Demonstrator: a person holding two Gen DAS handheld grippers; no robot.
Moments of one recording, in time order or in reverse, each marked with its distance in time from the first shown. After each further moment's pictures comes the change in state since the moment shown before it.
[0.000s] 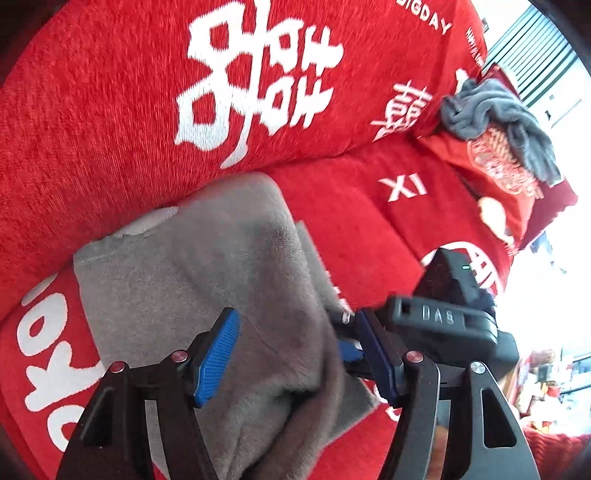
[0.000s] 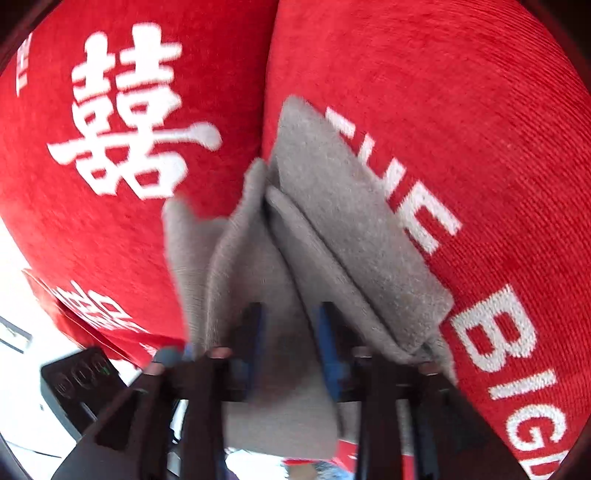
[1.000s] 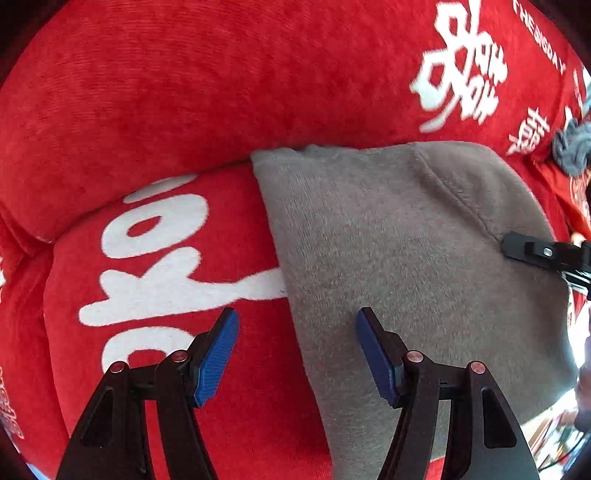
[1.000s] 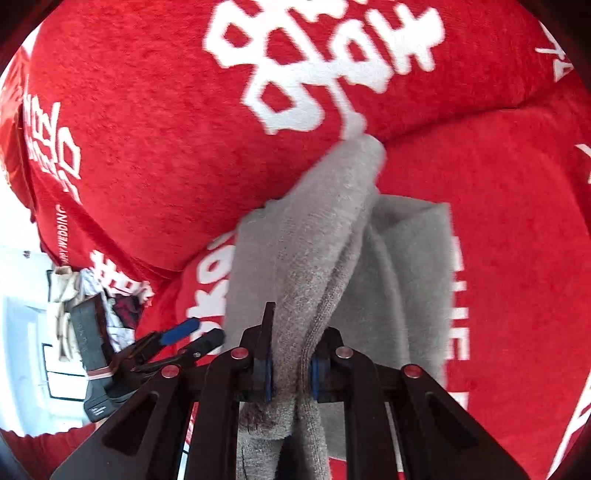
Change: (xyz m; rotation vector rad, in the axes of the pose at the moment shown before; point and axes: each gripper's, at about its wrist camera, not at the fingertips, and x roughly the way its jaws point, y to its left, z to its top) left arm -0.006 0.117 -0.082 -0.247 0.040 0.319; right arm 0.018 0.133 -0.013 -0.703 0.135 -0.526
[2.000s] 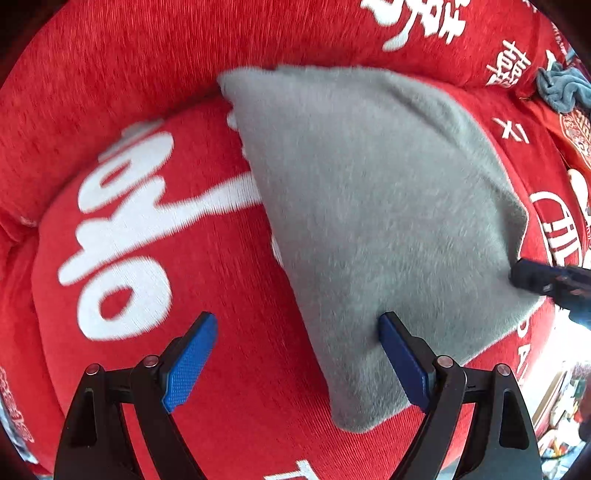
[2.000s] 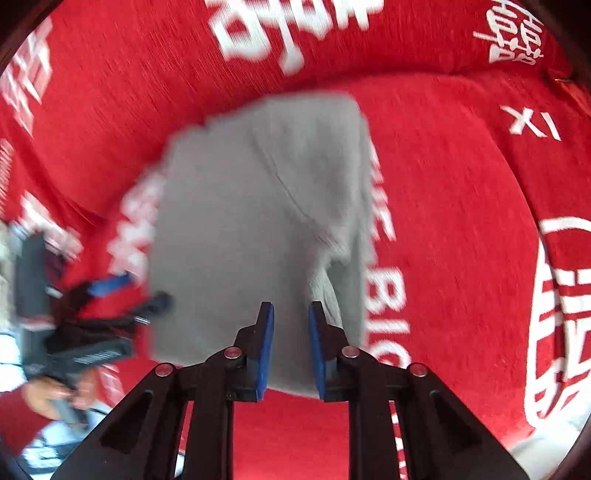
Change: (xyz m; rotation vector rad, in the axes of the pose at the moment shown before) left arm 0.013 -0.020 -0.051 0.096 0.136 -0.012; right arm -0.008 -0.009 -0.096 -0.093 0.103 -0.395
